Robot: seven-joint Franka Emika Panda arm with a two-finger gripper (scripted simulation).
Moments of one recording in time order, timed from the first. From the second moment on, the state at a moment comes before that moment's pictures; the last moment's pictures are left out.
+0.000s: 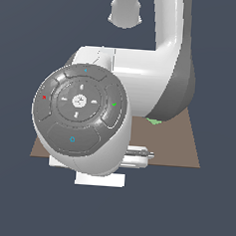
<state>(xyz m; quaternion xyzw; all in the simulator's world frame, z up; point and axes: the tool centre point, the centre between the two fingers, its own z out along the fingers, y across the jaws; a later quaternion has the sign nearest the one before) 0.150 -0.028 0.037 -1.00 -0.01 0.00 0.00</state>
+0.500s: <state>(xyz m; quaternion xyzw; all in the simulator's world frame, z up) 0.127 -0.091 0.039 -0.99 0.15 0.00 0.00</state>
